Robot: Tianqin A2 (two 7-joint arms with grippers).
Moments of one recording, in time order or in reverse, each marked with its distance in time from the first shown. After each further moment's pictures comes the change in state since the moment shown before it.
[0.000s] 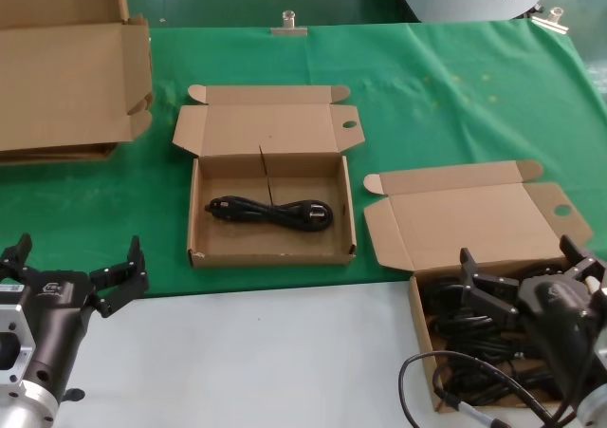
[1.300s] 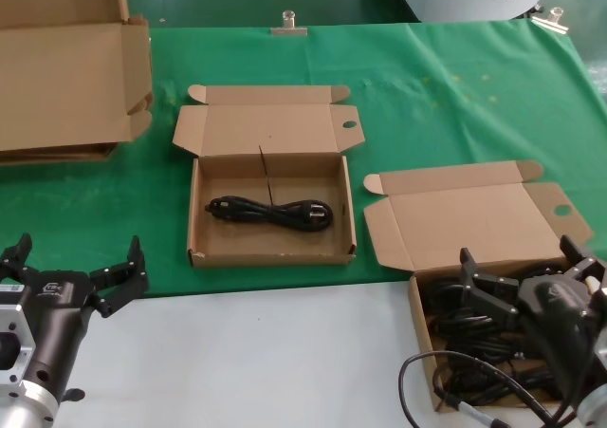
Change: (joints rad) left arm 0.000 0.000 0.000 0.000 0.000 0.000 0.000; right arm 0.000 0.000 0.000 0.000 0.000 0.000 0.000
